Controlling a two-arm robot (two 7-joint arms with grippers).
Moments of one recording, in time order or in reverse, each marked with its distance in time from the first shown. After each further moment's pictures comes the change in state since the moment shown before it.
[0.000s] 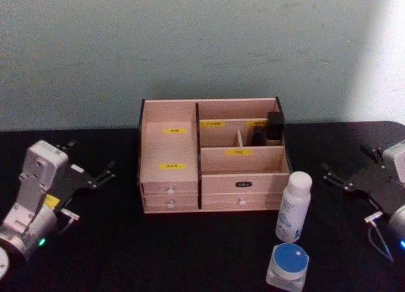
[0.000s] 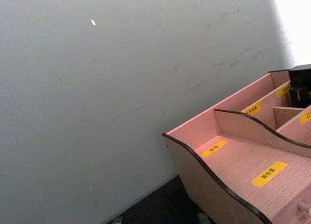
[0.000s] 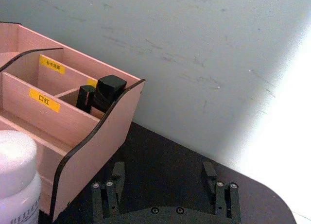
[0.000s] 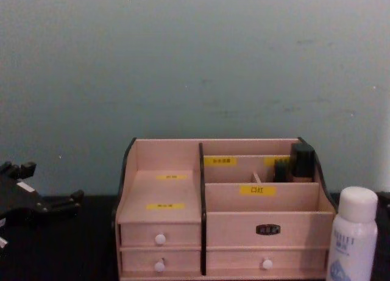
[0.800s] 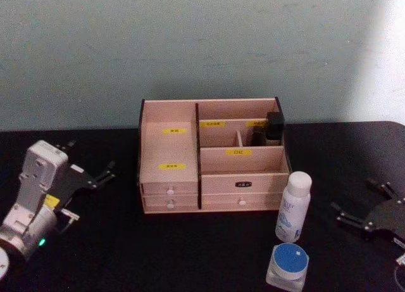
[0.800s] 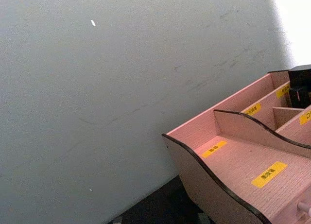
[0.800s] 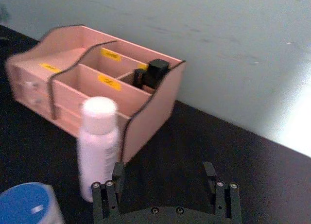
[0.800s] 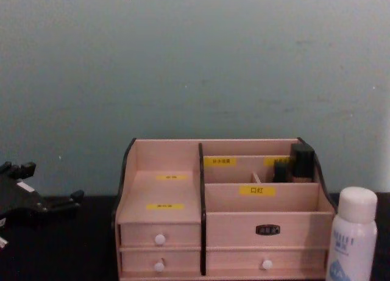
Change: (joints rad) left arm 0.000 0.000 0.000 0.000 0.000 0.000 0.000; right arm -0.269 0.153 0.159 -0.268 0.194 0.102 0.194
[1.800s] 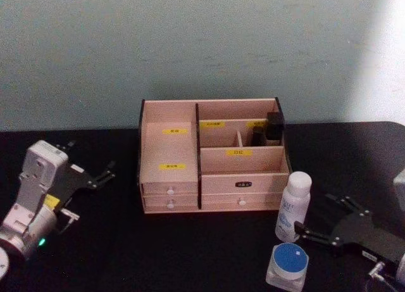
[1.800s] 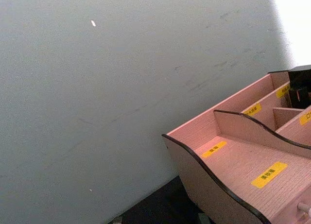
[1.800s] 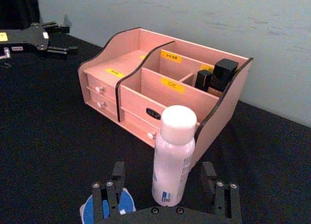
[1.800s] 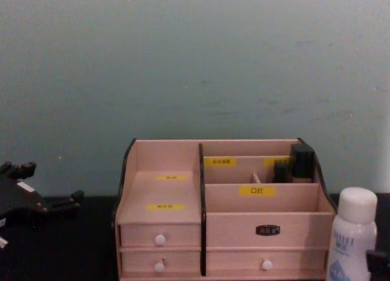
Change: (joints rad) left arm 0.000 0.000 0.000 0.000 0.000 0.000 0.000; right arm 0.001 -0.057 -0.010 -0.067 0.025 0.127 0.152
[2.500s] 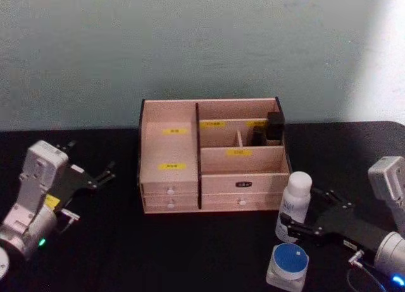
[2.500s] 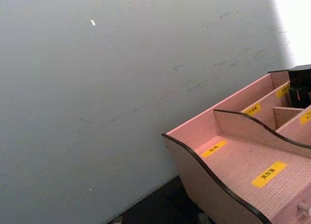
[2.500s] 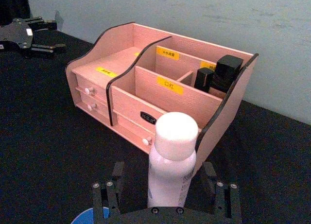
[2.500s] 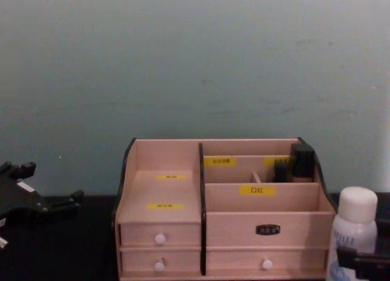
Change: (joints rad) left arm 0.000 0.000 0.000 0.000 0.000 0.000 0.000; right arm 0.098 -0.108 -0.029 0.096 -0.076 0.043 0.022
